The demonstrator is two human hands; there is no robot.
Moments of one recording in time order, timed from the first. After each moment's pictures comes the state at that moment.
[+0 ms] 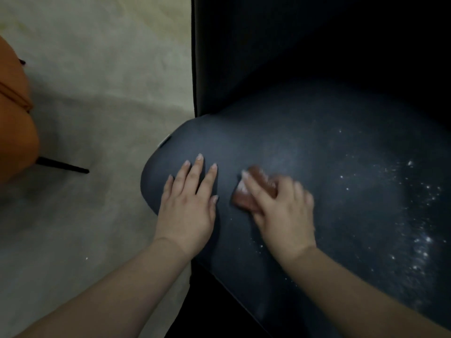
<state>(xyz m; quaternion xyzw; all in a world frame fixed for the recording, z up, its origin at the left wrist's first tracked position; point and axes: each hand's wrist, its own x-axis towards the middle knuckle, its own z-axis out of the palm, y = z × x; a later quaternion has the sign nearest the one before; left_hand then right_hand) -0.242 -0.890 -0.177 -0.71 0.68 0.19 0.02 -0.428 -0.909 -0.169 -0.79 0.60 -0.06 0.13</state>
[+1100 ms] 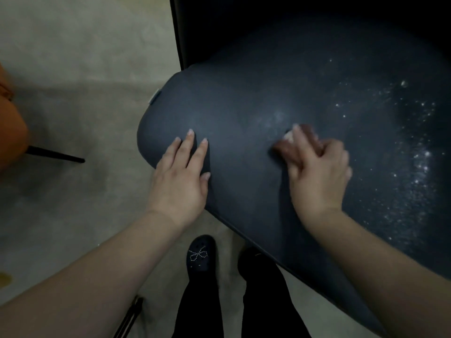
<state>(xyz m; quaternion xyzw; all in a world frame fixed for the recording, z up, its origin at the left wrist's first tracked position) -0.223 -0.845 -0.171 -0.66 0.72 0.21 0.02 -0.456 -0.853 -0.177 -0.63 0.76 -0.12 0.09</state>
